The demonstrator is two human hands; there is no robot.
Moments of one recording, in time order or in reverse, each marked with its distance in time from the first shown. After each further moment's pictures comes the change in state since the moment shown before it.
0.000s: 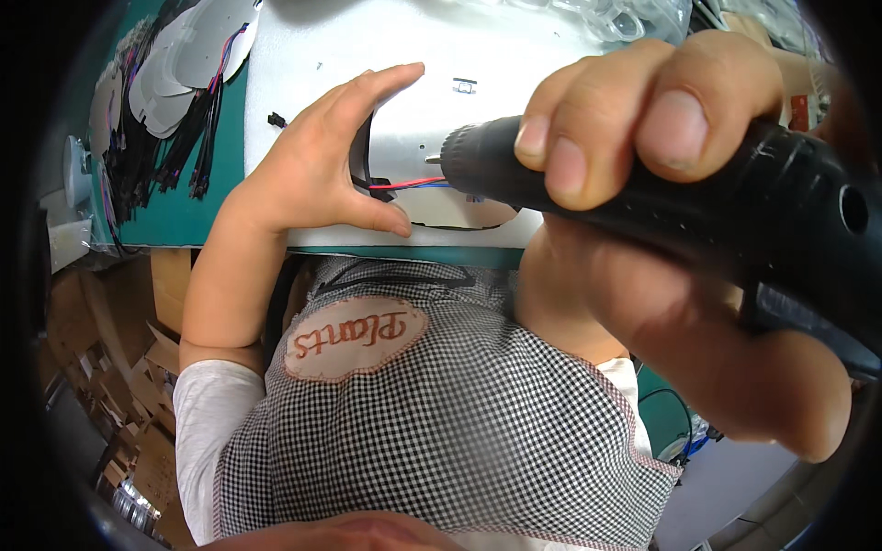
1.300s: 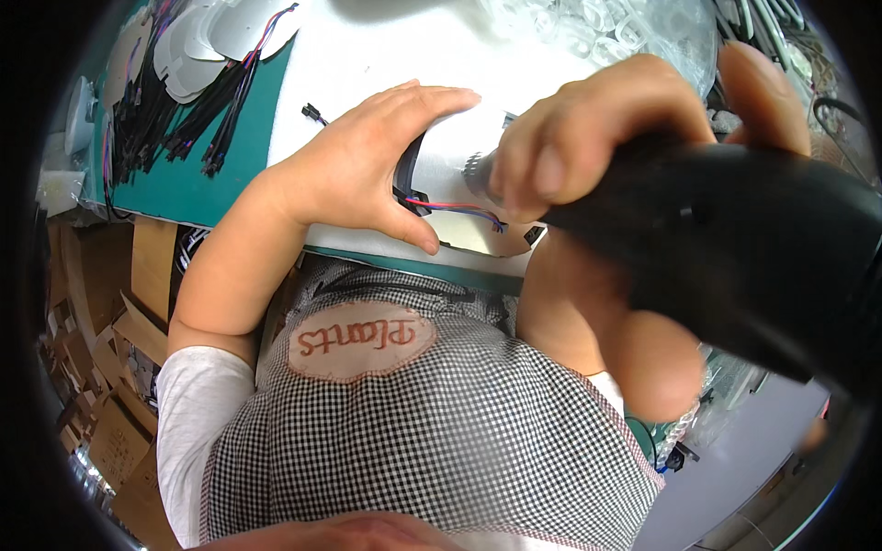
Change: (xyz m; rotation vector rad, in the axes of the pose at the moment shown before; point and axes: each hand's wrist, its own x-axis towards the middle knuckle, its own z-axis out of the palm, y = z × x) left_hand 0.002 -0.006 -0.001 -0.023 0.040 0.083; right_hand 0.033 0.041 0.033 -0.008 -0.189 -0.045
